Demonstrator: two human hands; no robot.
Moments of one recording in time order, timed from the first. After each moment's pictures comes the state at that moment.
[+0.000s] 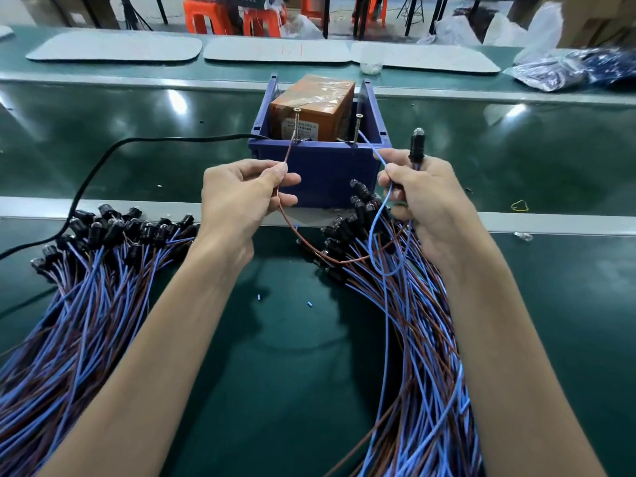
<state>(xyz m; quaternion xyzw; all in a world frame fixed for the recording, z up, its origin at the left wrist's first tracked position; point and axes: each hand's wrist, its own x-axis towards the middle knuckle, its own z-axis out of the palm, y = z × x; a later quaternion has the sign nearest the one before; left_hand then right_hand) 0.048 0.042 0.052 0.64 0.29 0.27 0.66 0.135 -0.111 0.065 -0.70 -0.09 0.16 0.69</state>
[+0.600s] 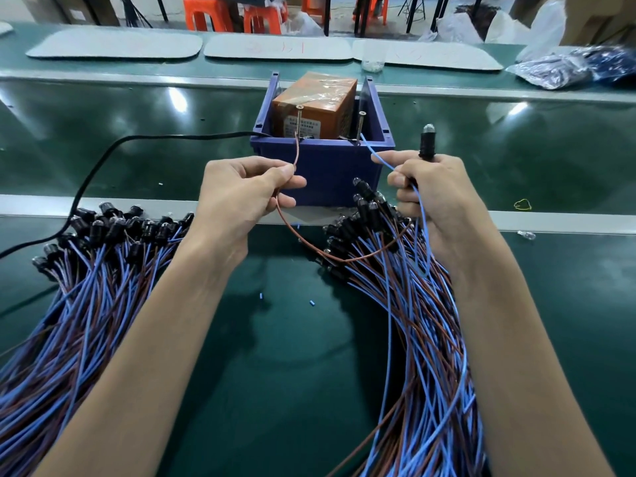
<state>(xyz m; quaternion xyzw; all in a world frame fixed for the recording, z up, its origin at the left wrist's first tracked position) 0.042 0.047 0.057 0.68 0.27 0.23 0.64 0.140 -0.115 0.065 -0.68 -0.09 0.17 0.70</state>
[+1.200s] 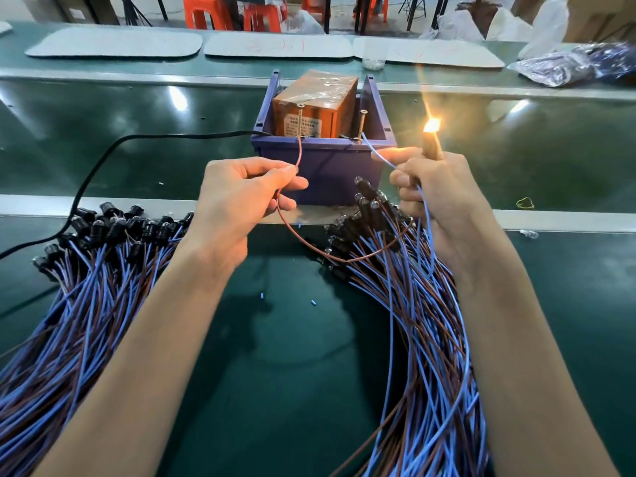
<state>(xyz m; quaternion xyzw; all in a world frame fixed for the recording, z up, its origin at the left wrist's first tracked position) 0.041 0.047 0.057 0.69 0.27 0.22 0.63 0.138 -0.115 0.068 -0.68 -0.09 0.18 0.71</state>
